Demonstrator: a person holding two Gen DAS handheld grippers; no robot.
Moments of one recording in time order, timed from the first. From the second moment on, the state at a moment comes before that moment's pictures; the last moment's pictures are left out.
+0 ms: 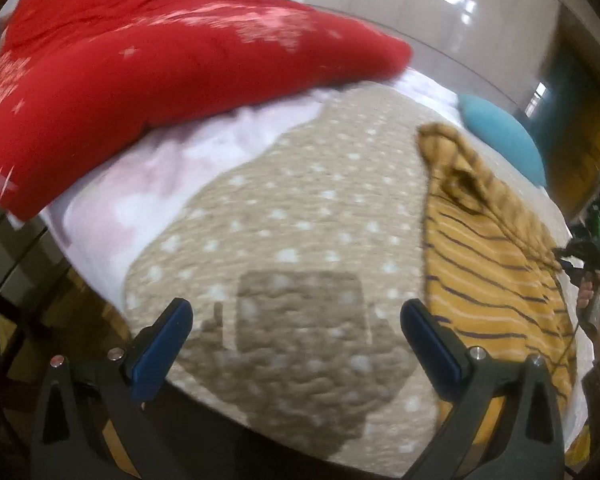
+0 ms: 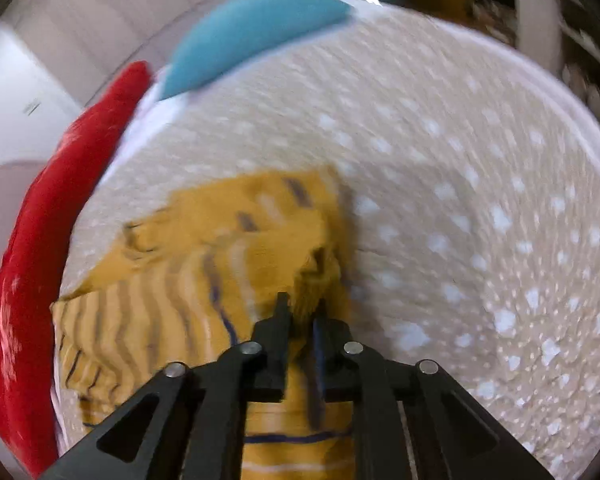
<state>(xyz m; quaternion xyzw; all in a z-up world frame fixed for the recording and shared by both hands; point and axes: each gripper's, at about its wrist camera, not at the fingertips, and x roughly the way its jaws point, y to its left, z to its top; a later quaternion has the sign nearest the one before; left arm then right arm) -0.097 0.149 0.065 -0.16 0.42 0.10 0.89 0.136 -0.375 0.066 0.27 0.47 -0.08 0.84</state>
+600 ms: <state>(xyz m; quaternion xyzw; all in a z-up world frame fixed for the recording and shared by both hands) 0.082 0.050 0.109 -0.10 0.42 -0.07 0.90 0.003 -0.416 0.087 0.23 0.41 0.00 0.88</state>
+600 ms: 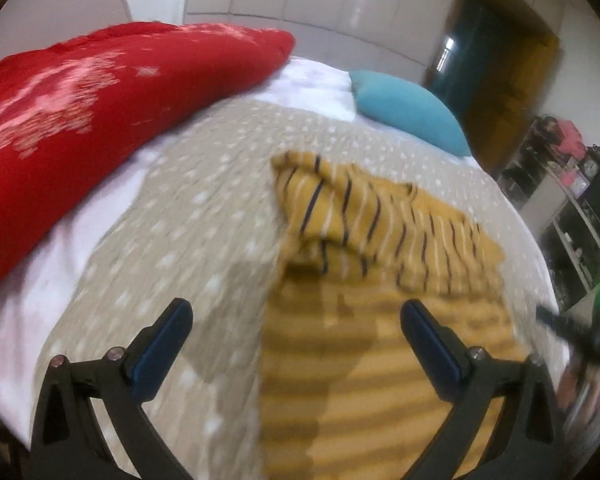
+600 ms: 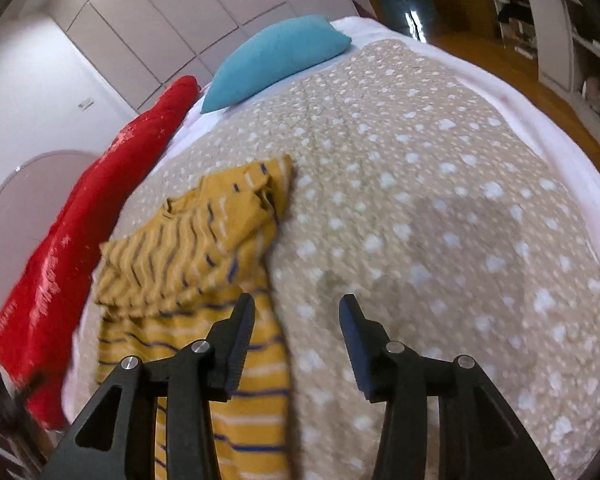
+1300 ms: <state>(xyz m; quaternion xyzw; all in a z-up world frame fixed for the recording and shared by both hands) 0.172 0.057 0.029 -0.17 0.49 -0.07 0.86 0.028 -0.321 0.128 0.12 0.38 0.08 0.91</state>
